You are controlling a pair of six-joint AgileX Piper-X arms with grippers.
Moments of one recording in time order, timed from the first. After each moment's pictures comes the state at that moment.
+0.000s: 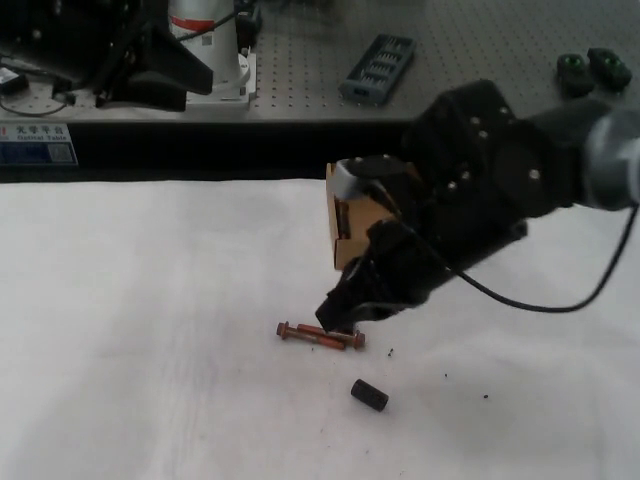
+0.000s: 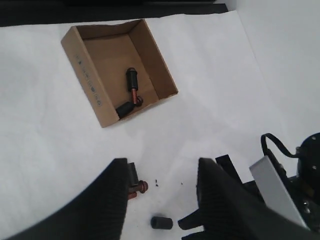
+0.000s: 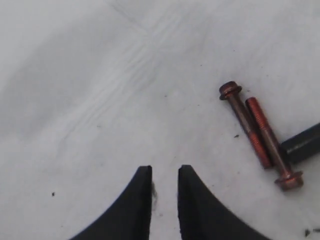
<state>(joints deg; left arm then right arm) -5.4 104.7 -100.9 54.8 47.5 -5.2 38.2 103.7 -72.1 36.3 -29.0 -4.6</state>
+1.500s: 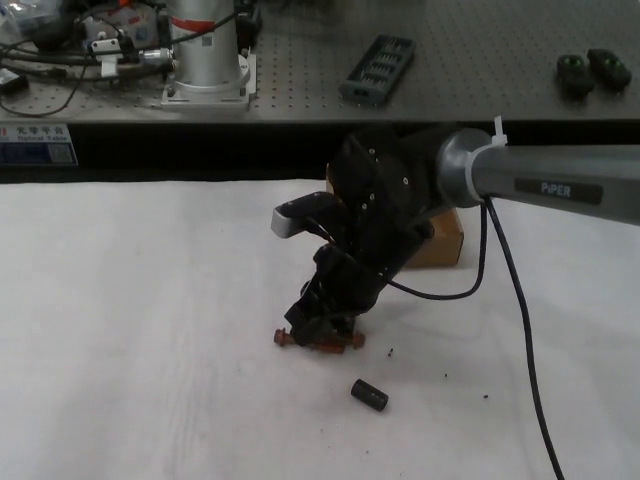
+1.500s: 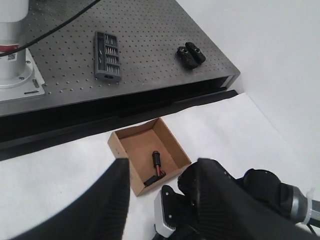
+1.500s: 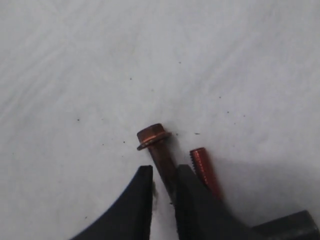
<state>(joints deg) 0.2 84.5 -100.2 51.0 41.3 -3.9 39.6 124.8 -91.5 46.0 -24.6 -12.1</state>
